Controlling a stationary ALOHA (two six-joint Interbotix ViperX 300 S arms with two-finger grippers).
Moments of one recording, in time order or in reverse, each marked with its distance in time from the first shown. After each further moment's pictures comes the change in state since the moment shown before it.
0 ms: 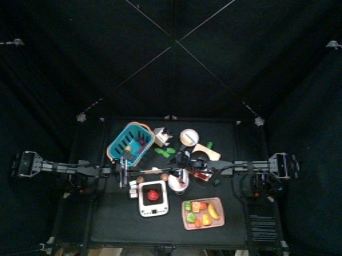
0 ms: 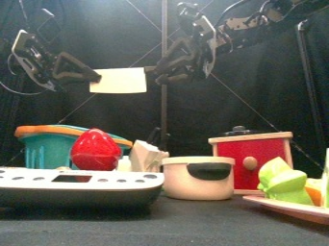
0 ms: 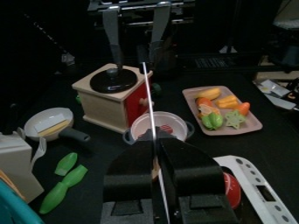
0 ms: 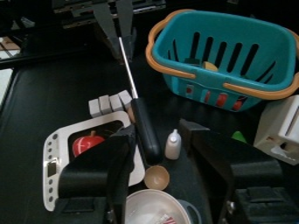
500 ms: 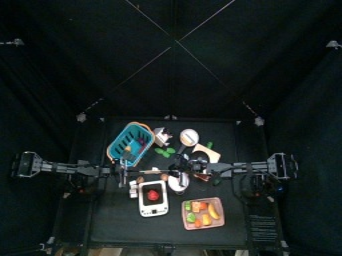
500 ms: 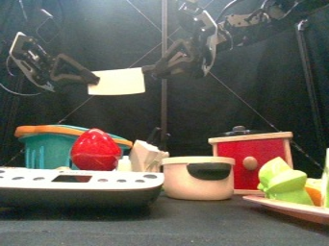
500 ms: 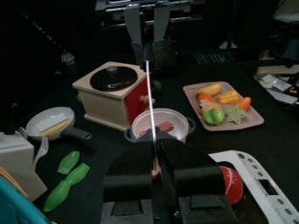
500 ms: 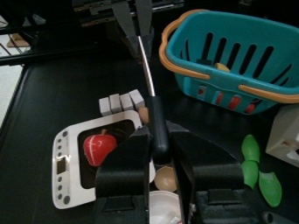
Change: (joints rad) left arm 0.000 -0.006 0.008 0.035 0.000 0.002; right arm 0.021 0.015 0.000 -0.002 -0.023 -0.002
